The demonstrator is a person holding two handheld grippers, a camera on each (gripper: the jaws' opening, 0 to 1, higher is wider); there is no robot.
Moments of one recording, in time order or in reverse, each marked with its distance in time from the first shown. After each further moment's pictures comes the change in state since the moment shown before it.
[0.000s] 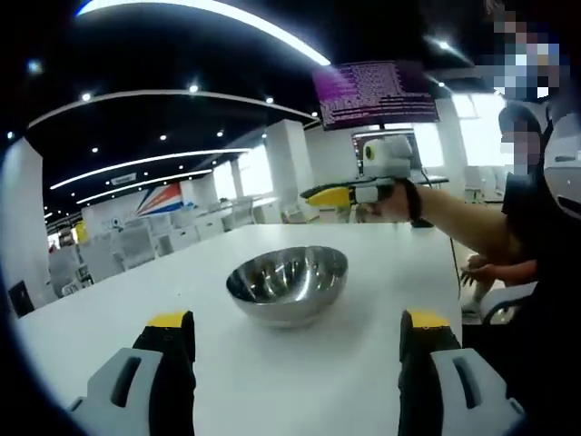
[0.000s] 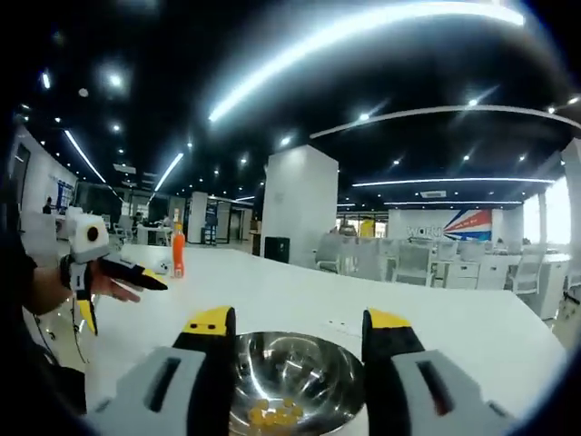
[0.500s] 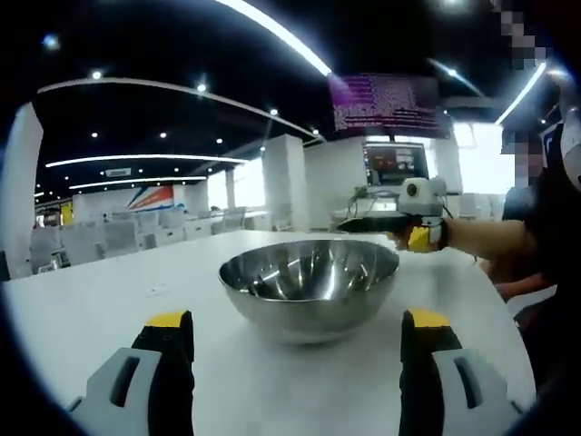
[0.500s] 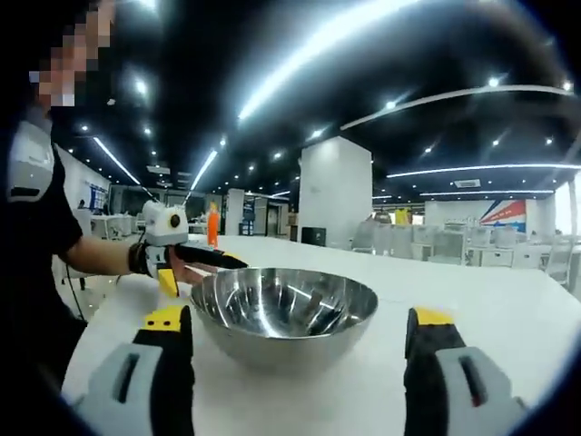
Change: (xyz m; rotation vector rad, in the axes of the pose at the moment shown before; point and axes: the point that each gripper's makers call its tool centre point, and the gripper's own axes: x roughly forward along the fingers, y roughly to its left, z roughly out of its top) left arm 0.093 0.025 -0.052 -0.050 -0.048 -0.079; right arm -0.018 0.009 -0.105 0.013 0.058 0.255
